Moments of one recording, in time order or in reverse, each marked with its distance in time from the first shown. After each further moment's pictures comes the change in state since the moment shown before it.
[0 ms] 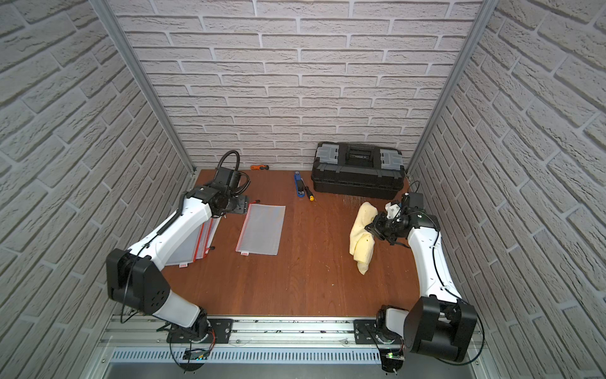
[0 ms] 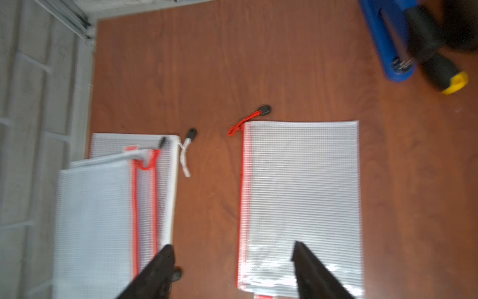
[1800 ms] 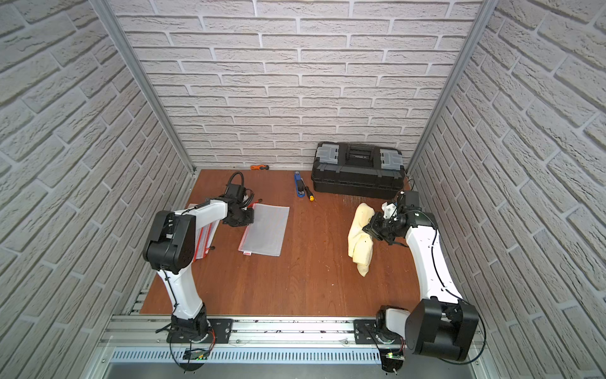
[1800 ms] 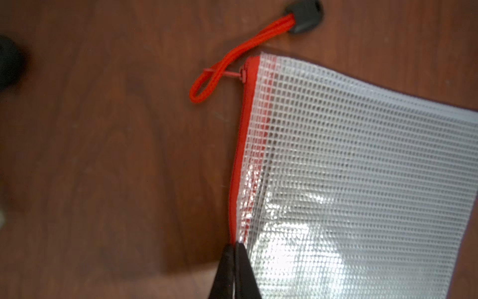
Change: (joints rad) left arm 0.053 0.351 -0.132 0.301 0.256 -0.086; right arm 0.064 0.000 0.030 -0.046 0.039 -0.008
